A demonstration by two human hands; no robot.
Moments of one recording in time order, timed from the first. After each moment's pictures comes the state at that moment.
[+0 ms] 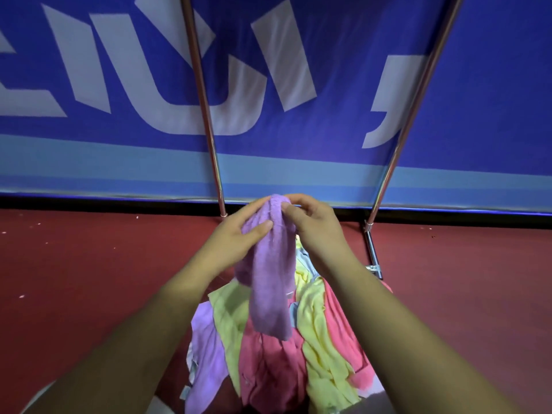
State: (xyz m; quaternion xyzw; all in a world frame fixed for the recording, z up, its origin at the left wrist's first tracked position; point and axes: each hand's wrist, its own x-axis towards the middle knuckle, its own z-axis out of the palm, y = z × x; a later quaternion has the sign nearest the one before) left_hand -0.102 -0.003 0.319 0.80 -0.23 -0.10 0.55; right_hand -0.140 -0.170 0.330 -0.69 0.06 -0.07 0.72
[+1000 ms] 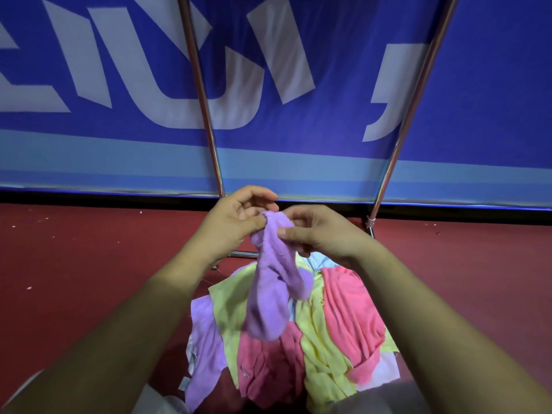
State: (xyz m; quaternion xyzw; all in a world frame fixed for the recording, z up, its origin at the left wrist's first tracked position) left_hand -0.120 -0.022 0.337 0.69 -0.23 -0.11 0.67; right_hand -0.159 -0.218 0.335 -0.75 -0.07 0.15 0.64
